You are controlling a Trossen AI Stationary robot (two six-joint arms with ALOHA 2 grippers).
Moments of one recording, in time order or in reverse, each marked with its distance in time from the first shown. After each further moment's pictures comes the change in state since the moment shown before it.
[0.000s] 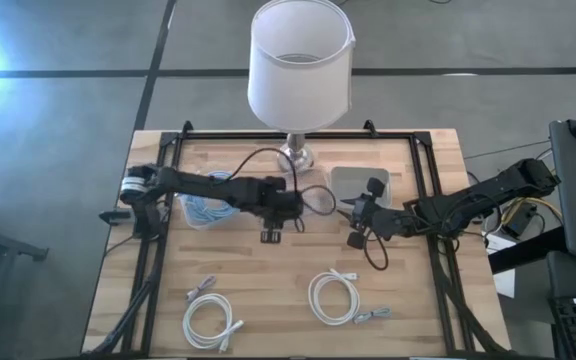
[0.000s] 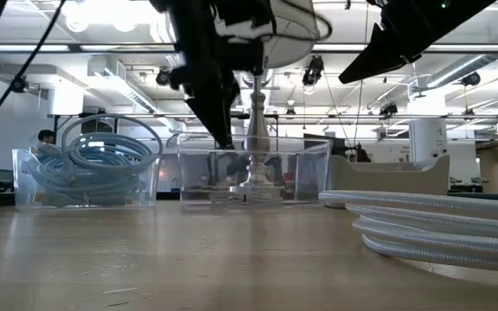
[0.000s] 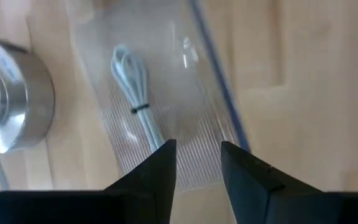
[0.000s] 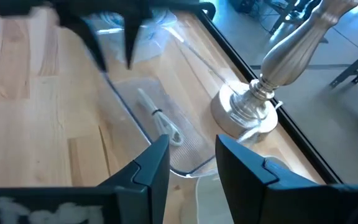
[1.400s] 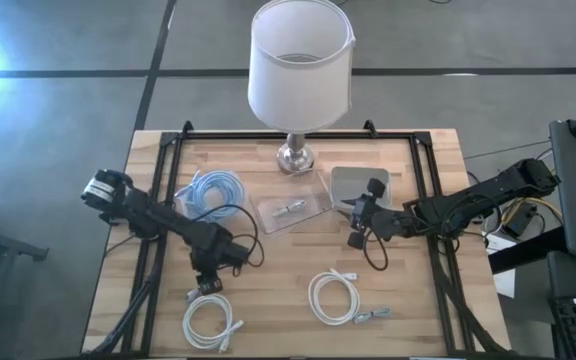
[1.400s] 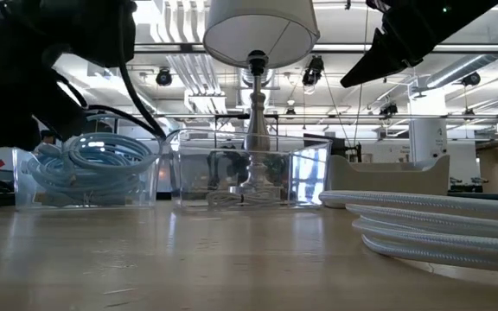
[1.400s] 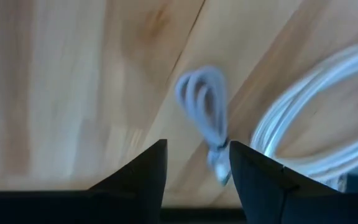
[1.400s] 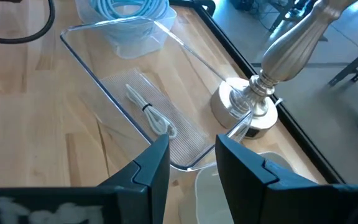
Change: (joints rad) left arm -0.328 -0.230 -0.571 -0.115 0.618 -0.827; right arm 0.000 0.000 -0.013 0.000 0.001 0.001
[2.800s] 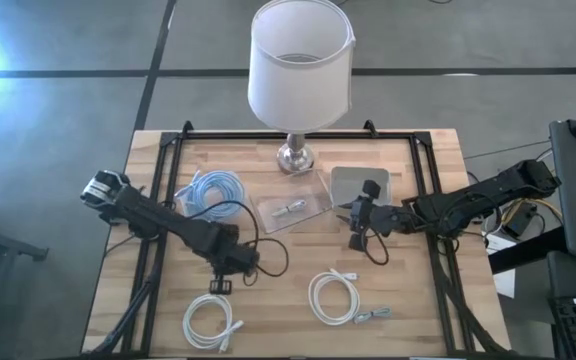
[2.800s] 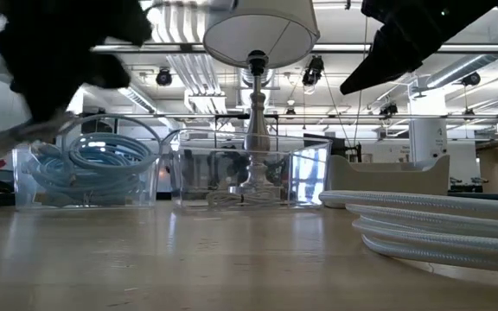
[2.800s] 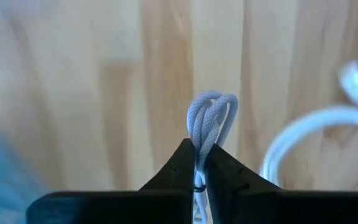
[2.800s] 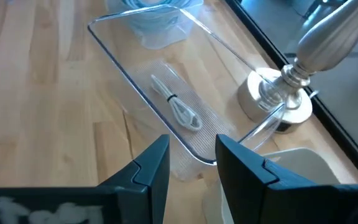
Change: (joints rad) left arm -0.034 -0.001 0.311 -0.070 -0.393 0.354; right arm -0.044 0.000 -0.006 0.001 -0.157 0.014
